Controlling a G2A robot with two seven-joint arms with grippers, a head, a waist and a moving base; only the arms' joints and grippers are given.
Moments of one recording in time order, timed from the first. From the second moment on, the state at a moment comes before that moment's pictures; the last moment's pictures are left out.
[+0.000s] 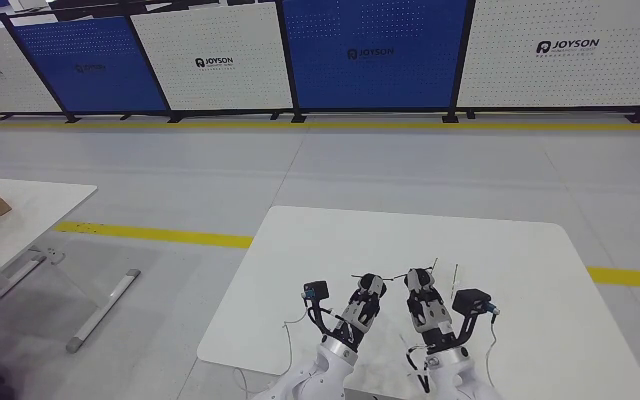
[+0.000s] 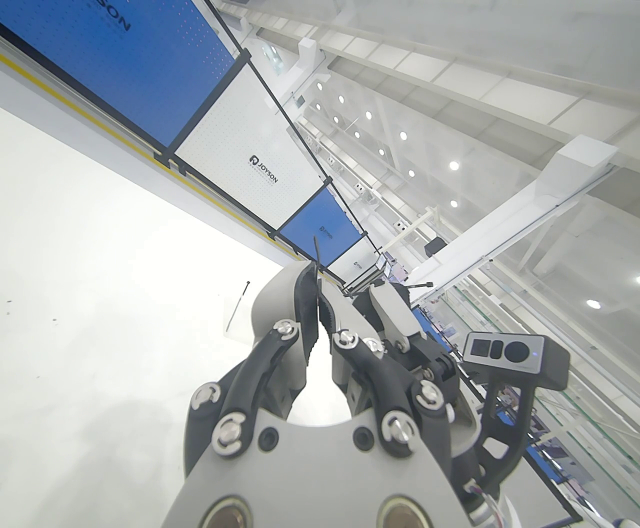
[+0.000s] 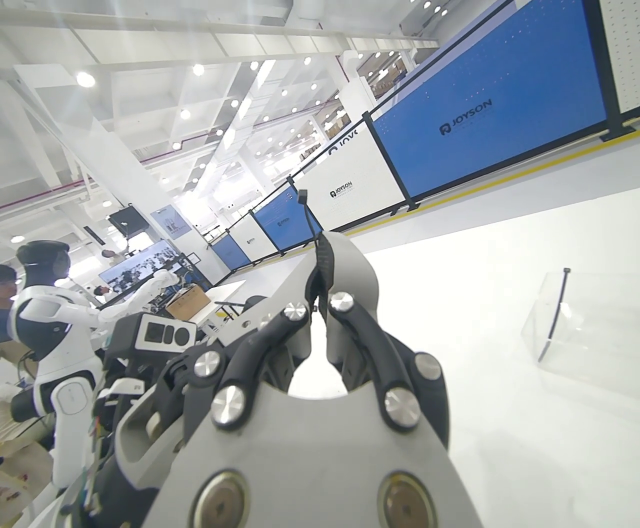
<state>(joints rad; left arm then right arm) 1.49 -1.28 -0.86 -1.67 0.39 -0.07 0.45 -1.56 -1.37 1.08 -1.71 -0.84 -0.10 -0.23</state>
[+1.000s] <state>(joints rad) 1.49 -1.28 -0.86 -1.67 0.39 -0.07 0.45 -1.59 -1.38 1.05 -1.68 -0.93 -0.08 -0.40</state>
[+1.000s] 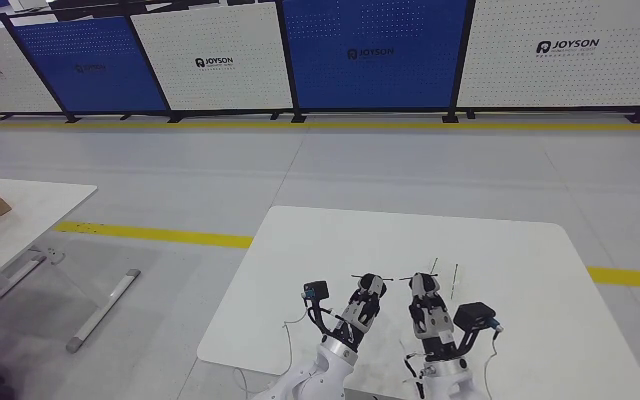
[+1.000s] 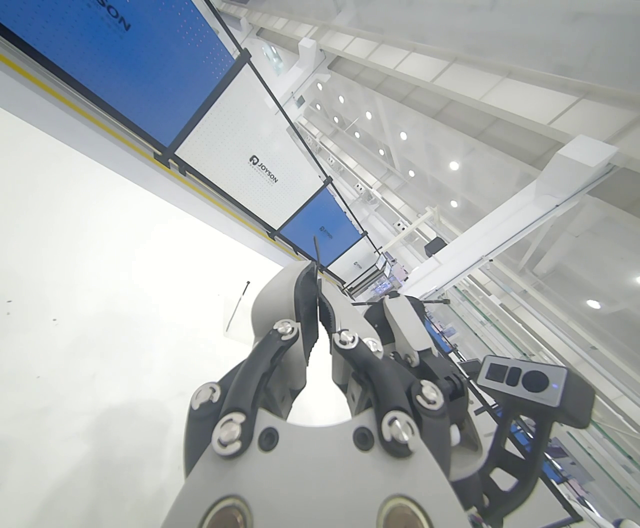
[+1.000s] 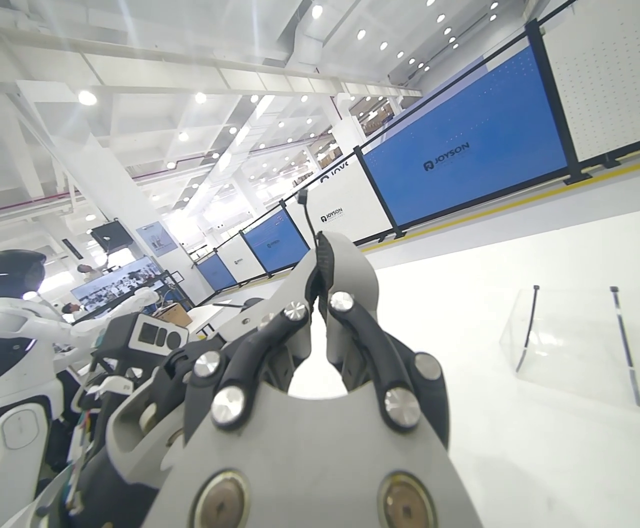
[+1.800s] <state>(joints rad) 1.49 -1.28 -0.86 -1.67 0.39 -0.07 0.45 -1.57 -1.39 1.04 -1.66 -0.94 -0.07 -0.40</state>
